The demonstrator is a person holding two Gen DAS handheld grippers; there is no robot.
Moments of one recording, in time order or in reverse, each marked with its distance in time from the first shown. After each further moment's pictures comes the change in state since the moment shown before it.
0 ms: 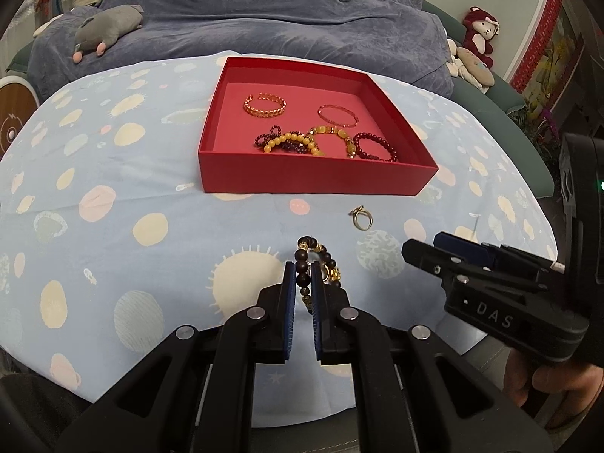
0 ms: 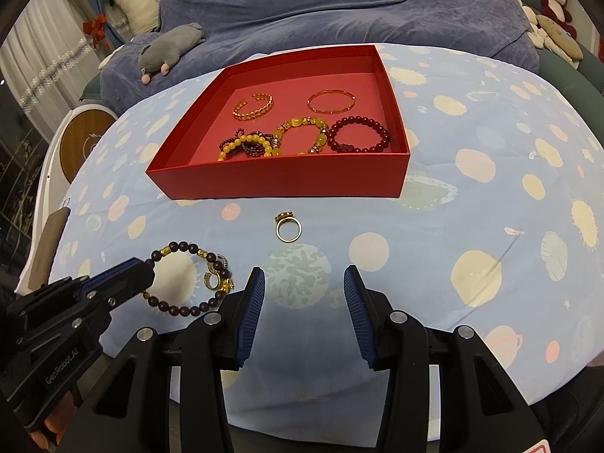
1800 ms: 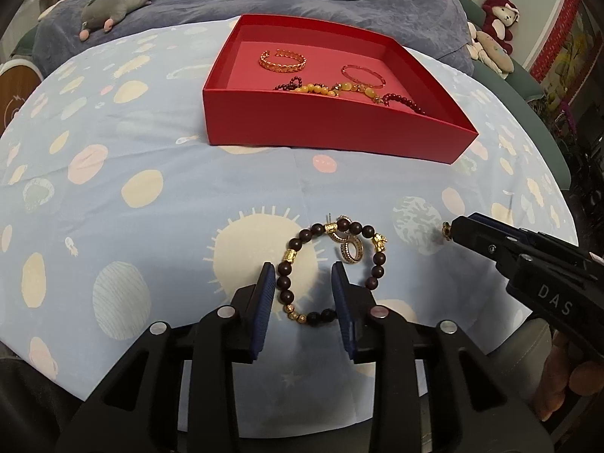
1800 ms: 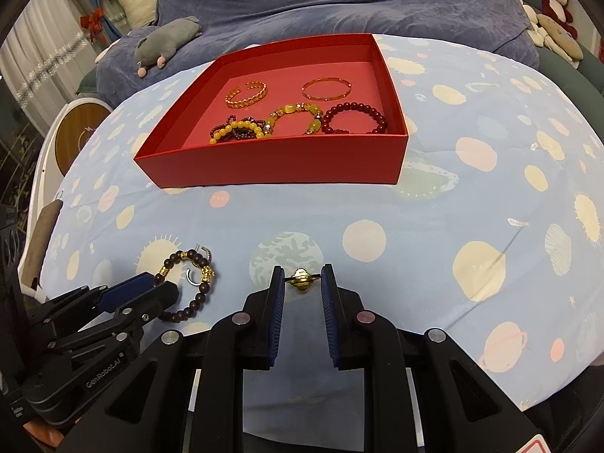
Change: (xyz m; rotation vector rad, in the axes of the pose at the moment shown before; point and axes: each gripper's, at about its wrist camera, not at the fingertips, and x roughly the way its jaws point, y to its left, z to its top) left arm 0.038 0.006 -0.016 -0.015 0.072 0.056; right arm 0.004 -0.005 -0.009 0.008 0.009 -0.012
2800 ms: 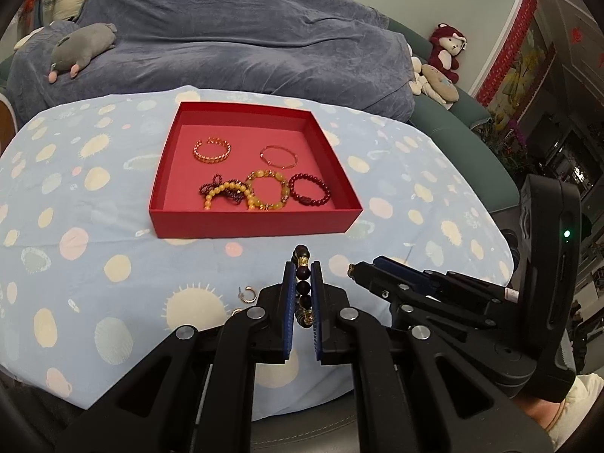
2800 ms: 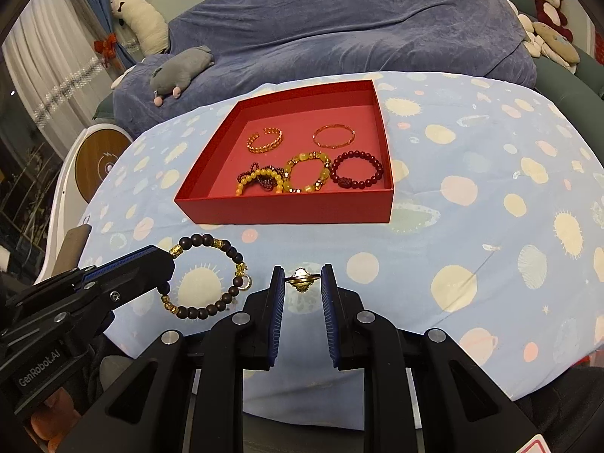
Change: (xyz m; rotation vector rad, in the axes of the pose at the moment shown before) left arm -0.089 -0.048 0.045 0.045 -0.153 -0.192; right arm -0.055 -0.003 0.018 0.012 -0.100 0.057
